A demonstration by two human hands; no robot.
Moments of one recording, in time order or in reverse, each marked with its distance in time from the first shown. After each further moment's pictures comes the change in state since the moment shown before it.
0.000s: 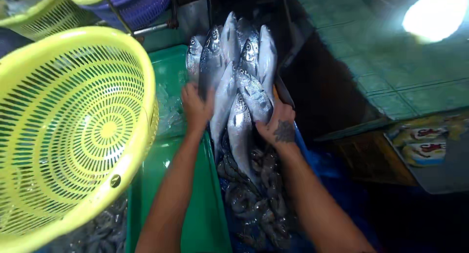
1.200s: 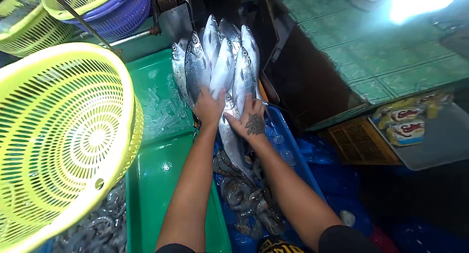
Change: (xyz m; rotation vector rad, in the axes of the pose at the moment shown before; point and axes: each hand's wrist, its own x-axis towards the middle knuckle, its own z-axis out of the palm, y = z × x) left_hand -0.012 0.049 0.076 0.314 -0.055 -0.173; right_hand -0.002 -0.034 0.023 -0.007 -0.033 0.104
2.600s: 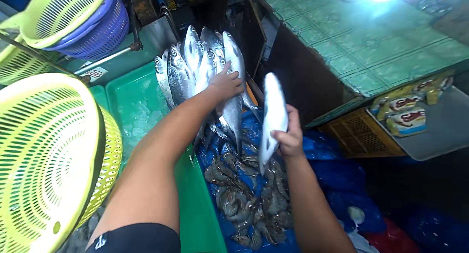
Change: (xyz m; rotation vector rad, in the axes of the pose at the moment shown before) left_hand 0.077 0.117 0.004 0.914 -0.543 1.468; right_hand -0.020 0.107 -0.056 1.346 0.124 -0.137
